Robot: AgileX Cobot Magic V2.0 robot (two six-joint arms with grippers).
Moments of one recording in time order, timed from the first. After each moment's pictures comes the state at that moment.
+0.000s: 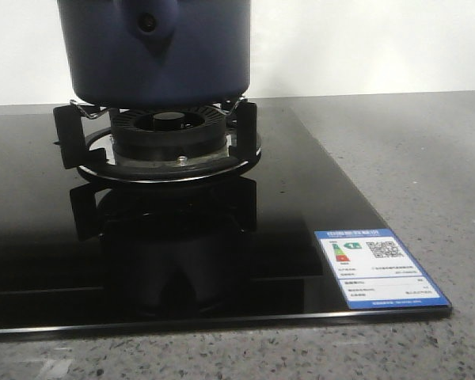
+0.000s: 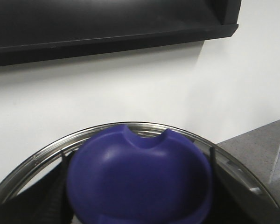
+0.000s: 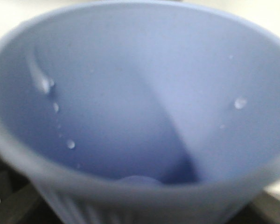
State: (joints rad) left arm -0.35 1.12 -1.13 -0.61 0.17 0.59; right arm -0.14 1.30 -0.98 -1.40 -0.51 1.20
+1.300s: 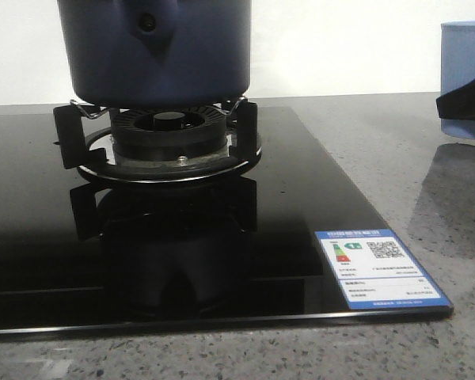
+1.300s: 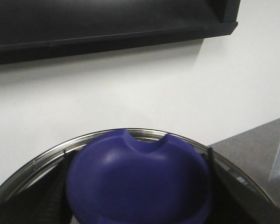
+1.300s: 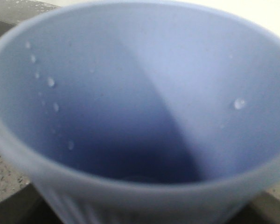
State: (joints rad) left arm -0.35 1.12 -1.13 -0.61 0.18 0.59; right arm -0.30 1.61 -0.71 -1.09 -0.77 0.59
